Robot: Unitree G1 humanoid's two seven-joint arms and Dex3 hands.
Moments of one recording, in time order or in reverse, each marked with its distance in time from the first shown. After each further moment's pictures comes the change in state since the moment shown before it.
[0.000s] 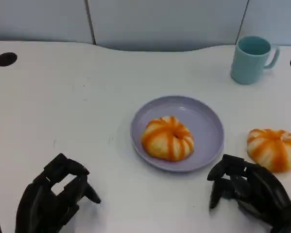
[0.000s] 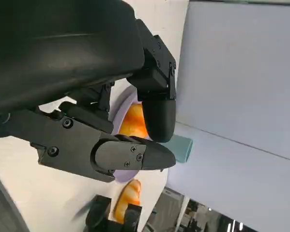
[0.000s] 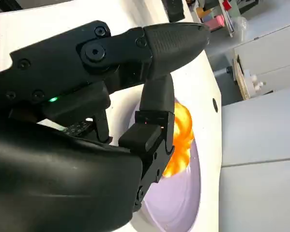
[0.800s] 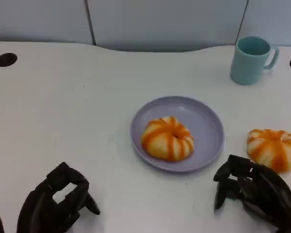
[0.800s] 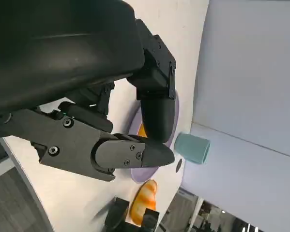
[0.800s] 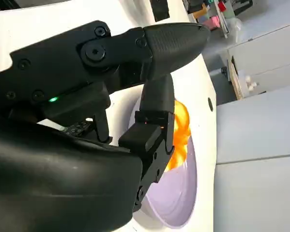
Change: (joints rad) left arm 0.000 0.001 0.014 0.043 0.034 0.020 -0.021; right arm -0.020 -0.011 -0.034 0.077 0.018 -0.064 0.047
